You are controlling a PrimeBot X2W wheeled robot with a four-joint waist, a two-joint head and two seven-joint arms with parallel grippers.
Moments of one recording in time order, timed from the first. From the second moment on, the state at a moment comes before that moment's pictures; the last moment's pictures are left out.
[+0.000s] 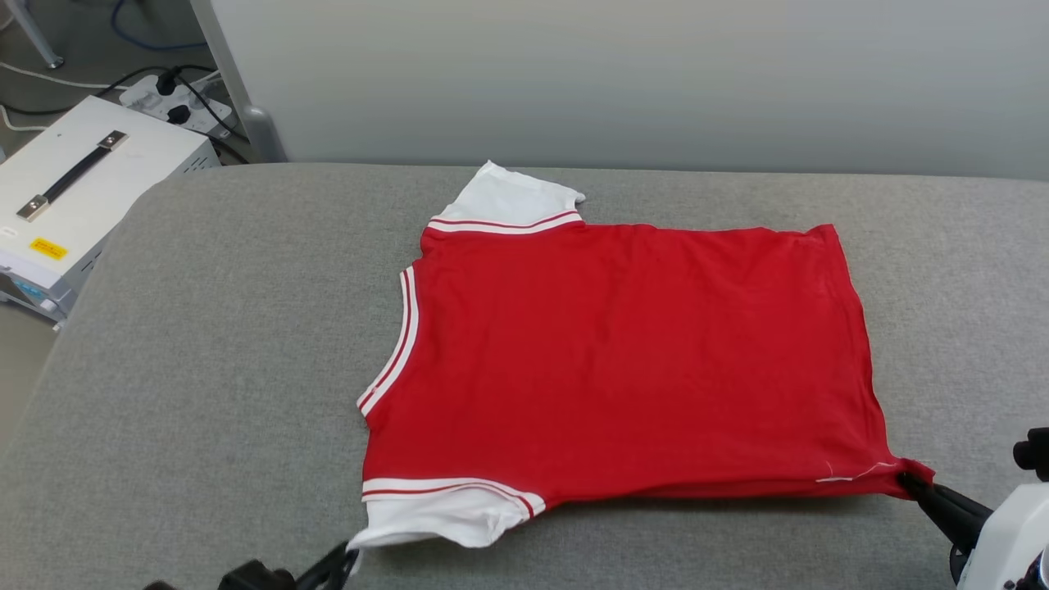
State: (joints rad) left arm 0.23 0.62 -0.45 -0.11 -0.40 -0.06 -0.06; right arm -0.04 -0.74 0.47 0.19 1.09 0.14 0.13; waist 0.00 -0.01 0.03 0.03
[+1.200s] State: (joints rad) left arm -0.49 0.45 -0.52 0.52 -0.29 -0.10 -0.15; right arm -0.29 -0.49 0.27 0.25 0.78 0.14 0.30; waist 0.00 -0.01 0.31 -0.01
